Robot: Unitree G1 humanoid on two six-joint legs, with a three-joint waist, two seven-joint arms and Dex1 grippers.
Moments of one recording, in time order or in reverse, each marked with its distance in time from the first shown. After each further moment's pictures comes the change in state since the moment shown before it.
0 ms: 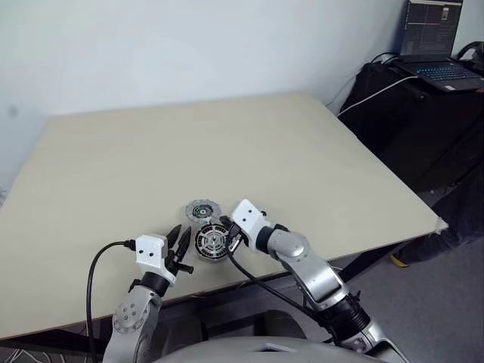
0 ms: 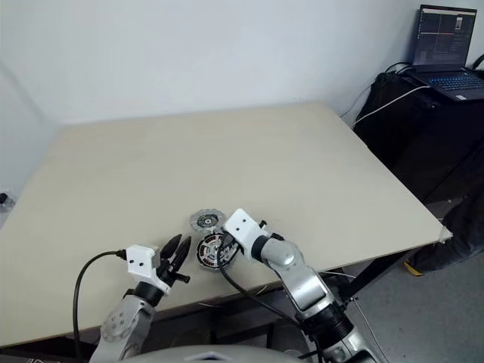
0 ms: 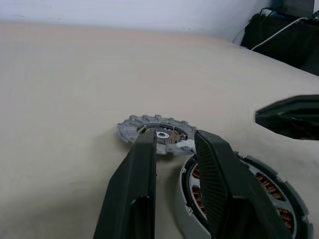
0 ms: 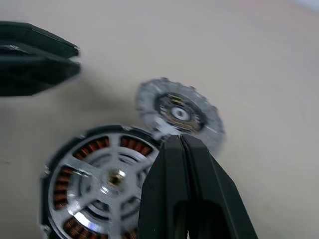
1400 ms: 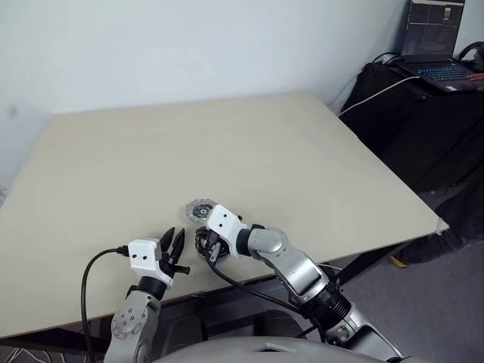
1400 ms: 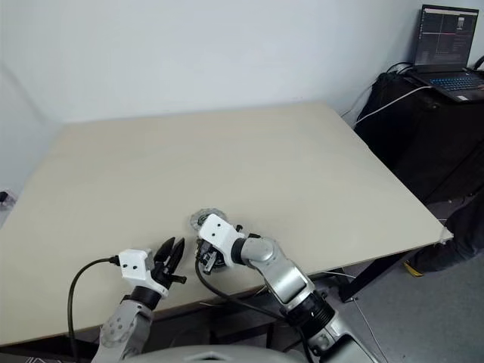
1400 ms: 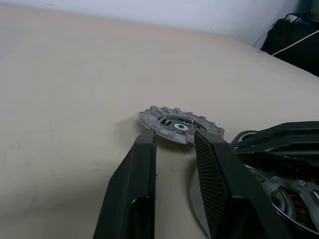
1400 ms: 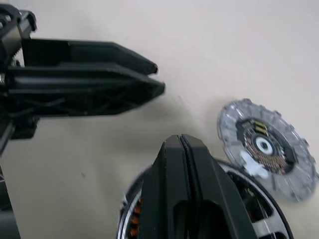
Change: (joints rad) left arm 0.017 -0.042 0.020 -0.004 -0.041 0.002 0.046; right arm -0.083 0.060 0.090 0.050 0.012 0.066 0.090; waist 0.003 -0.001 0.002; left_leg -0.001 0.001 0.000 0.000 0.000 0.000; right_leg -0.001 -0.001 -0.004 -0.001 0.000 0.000
